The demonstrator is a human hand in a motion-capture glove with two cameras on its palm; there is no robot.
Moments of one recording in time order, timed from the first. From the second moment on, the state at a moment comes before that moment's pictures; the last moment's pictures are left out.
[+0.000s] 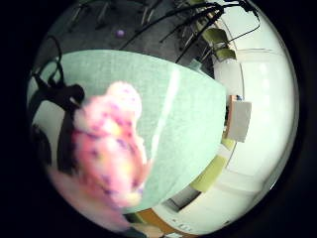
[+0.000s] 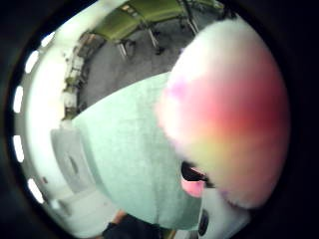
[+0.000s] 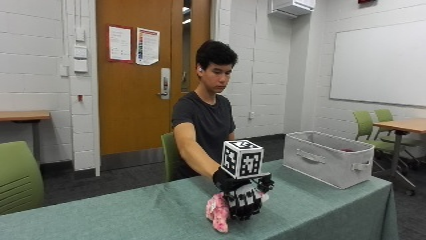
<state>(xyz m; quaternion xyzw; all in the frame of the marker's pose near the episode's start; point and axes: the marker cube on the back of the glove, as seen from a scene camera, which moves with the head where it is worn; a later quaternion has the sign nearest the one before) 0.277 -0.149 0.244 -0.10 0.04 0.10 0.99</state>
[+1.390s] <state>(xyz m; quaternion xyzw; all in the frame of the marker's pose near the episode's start) -0.365 -0.132 -0.038 0.06 -0.10 -0.38 0.92</state>
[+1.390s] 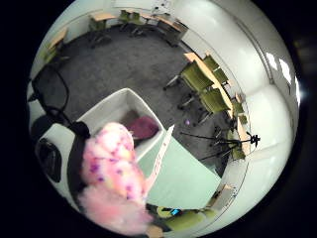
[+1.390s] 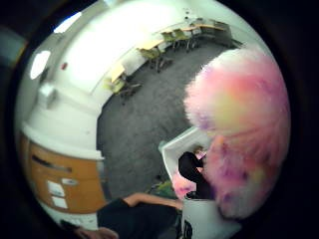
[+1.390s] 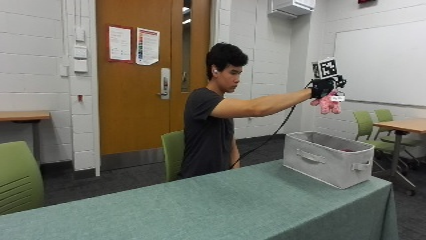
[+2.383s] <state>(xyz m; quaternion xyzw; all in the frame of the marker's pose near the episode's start) -0.110 -0.065 -0.002 0.00 -0.01 -0.28 0.96</state>
